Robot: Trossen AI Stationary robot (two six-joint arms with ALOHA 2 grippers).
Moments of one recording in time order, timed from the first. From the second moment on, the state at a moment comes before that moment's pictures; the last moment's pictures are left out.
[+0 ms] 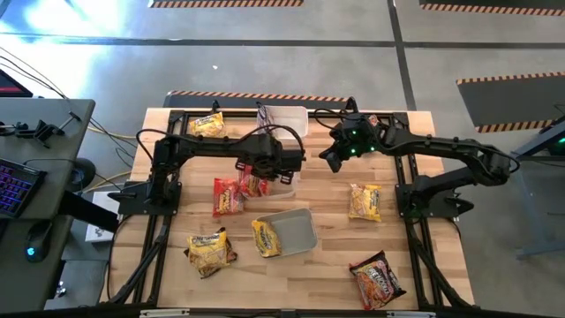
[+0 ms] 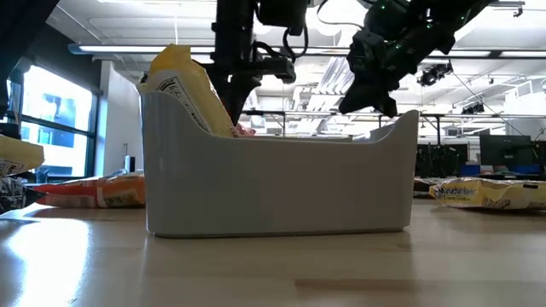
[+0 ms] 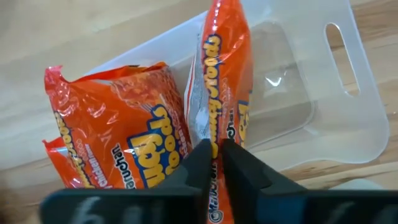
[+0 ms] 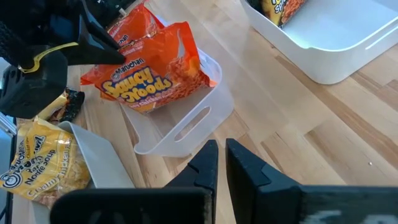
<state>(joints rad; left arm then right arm) 0.08 2.01 1.81 -1.37 -0.20 -1.20 -0.42 1.25 0.82 -0.27 -0.27 0.36</state>
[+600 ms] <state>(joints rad) 0.10 2.01 1.81 -1.35 -0.10 -1.23 -0.42 1.25 0.82 -0.27 -0.27 0.36</state>
